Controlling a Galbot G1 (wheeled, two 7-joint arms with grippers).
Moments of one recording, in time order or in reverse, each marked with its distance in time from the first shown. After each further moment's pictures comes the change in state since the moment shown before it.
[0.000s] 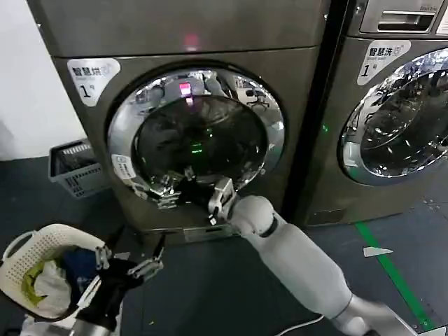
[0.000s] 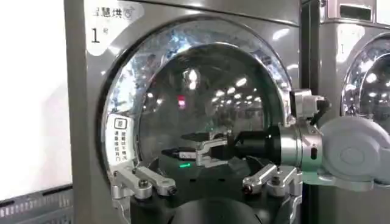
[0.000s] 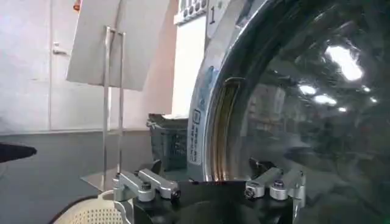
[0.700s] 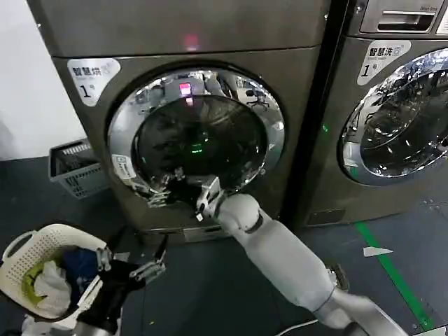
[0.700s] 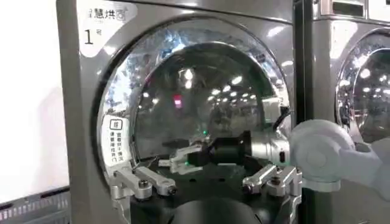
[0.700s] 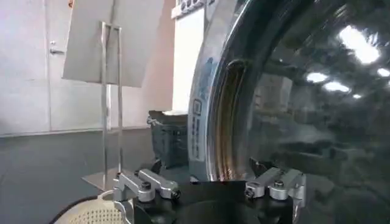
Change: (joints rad) left arm 0.001 -0.001 -0.013 -0.014 -0.009 0.004 0.000; right arm 0.049 0.091 -0.037 -0.114 -0.006 0.020 0.007
